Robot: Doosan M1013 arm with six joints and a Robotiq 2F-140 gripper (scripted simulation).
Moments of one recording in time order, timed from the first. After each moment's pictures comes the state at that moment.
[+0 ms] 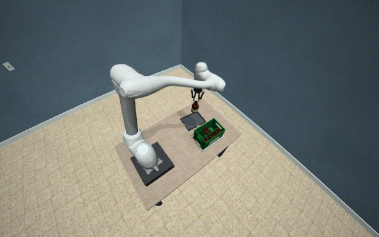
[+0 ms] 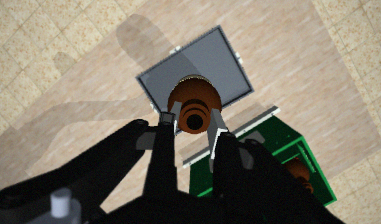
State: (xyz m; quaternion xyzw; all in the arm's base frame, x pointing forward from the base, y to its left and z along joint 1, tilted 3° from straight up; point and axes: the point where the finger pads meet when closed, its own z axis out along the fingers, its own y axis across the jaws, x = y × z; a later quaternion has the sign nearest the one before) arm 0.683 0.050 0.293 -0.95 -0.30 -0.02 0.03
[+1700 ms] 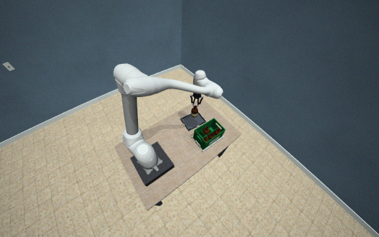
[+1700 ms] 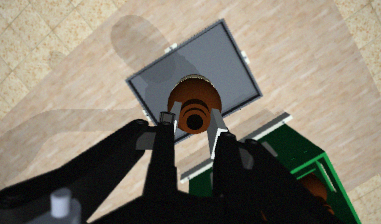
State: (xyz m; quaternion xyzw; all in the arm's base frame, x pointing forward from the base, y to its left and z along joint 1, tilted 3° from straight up) arm 0.684 0.054 0.220 -0.95 -0.30 -0.02 0.02
